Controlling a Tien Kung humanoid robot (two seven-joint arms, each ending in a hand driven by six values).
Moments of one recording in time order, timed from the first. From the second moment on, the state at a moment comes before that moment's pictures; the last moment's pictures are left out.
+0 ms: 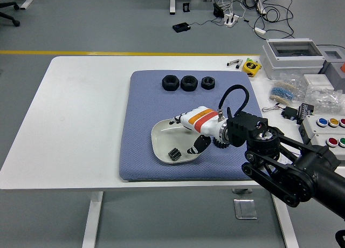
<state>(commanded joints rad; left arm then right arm) -0.10 0.06 -0.29 -0.20 -0.12 0.25 -0.05 0.82 -0.12 0.60 1.11 -2.11 0.17 -0.07</state>
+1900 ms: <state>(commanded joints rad) -0.10 0.06 -0.30 -0.20 -0.11 0.25 -0.04 0.80 -0.19 0.70 0.88 -2.08 0.23 -0.03</state>
